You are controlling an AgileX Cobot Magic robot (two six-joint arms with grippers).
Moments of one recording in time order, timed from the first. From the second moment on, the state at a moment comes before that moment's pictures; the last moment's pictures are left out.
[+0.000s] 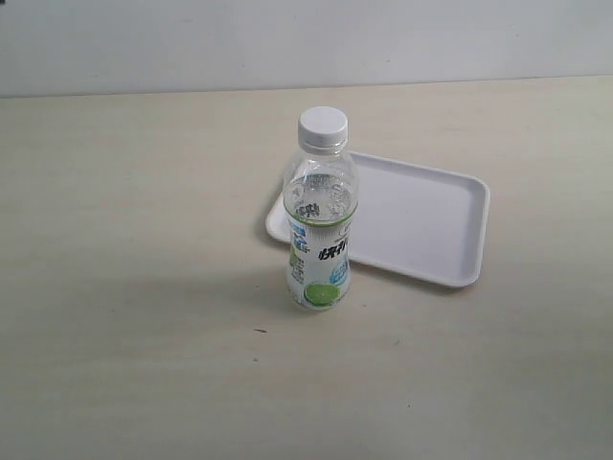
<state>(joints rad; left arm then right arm) -0.14 1.41 -0.85 -1.00 -0.23 0.59 -0.18 0.01 0.00 -0.08 0.11 0.17</state>
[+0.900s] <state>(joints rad) -0.11 1.44 -0.56 1.05 -0.91 -0.53 -0.18 0.01 0.00 -0.08 0.11 0.17</state>
